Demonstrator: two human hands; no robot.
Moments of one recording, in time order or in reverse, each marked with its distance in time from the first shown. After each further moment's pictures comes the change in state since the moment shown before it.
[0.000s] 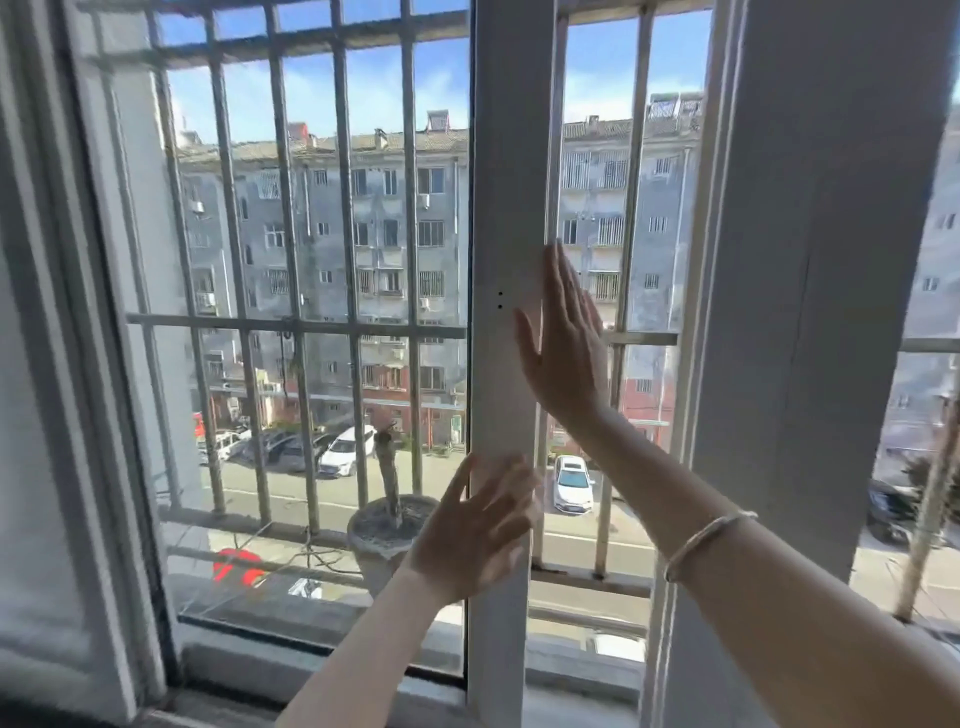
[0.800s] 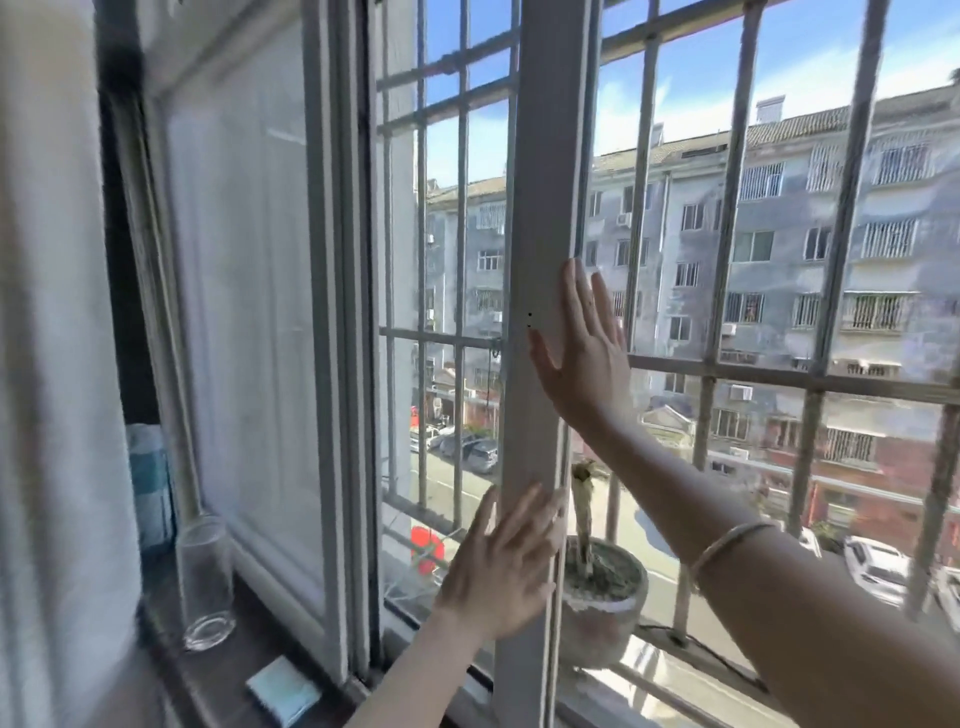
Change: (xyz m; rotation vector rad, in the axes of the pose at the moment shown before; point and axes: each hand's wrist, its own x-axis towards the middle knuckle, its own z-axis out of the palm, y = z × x) left_hand -0.103 -0.091 0.008 0.204 -0.424 -0.364; right_hand 0.033 -0.096 0.150 0.320 -0.135 -0.118
